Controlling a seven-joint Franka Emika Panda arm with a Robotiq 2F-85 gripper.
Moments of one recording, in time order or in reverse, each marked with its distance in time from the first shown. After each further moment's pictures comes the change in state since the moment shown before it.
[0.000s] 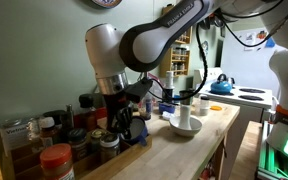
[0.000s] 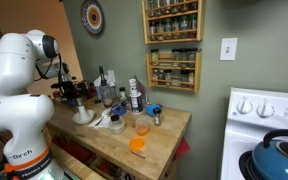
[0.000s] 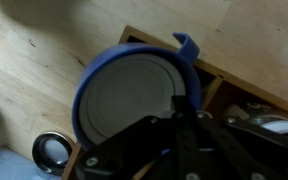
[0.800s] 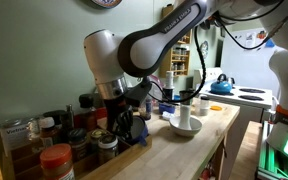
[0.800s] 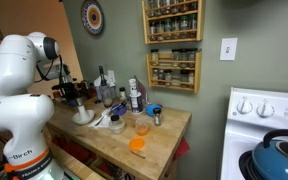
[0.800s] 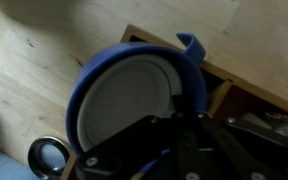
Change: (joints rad) arm 0.008 0.033 -0.014 0.024 0.000 -0.018 -0.016
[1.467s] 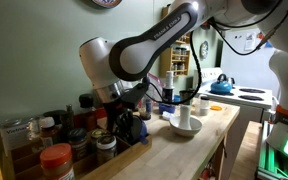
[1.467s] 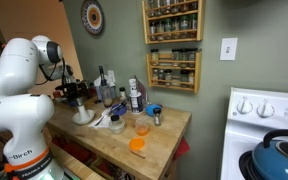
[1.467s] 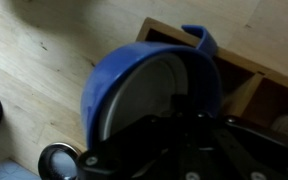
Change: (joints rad) arm 0.000 0.074 -0.024 0.102 0.006 -0.101 -0.002
